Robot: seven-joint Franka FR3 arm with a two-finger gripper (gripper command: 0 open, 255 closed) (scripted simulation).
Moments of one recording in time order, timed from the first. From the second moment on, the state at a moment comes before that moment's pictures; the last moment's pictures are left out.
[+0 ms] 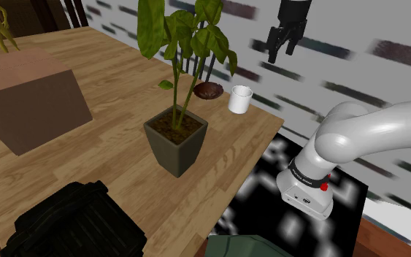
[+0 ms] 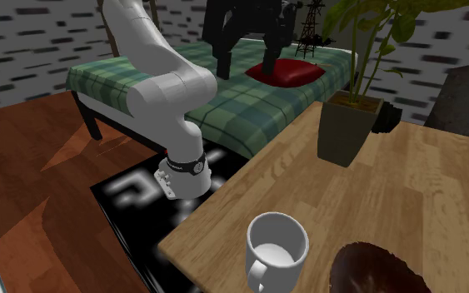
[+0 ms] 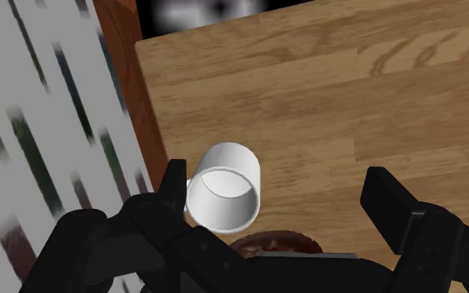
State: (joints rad) arm 0.01 -0.83 -0.02 -2.35 -0.12 1.43 0.15
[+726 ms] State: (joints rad) arm 0.02 -0.76 -0.10 -2.58 -0.14 1.83 0.11
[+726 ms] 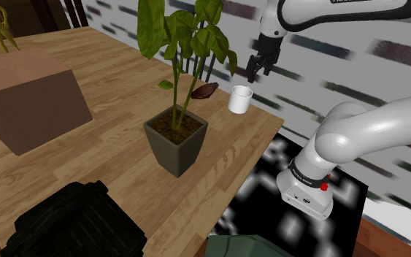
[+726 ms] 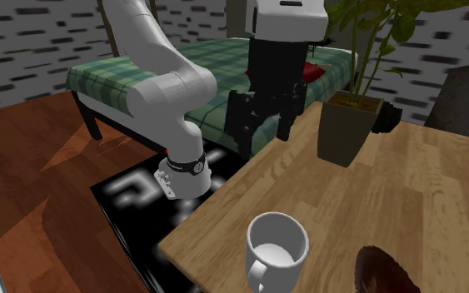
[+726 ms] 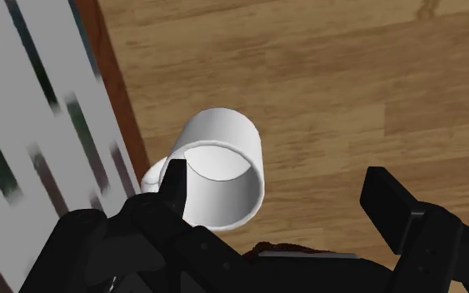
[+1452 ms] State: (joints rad) arm 0.04 -0.47 -0.18 -2.69 -0.14 2.33 0.06
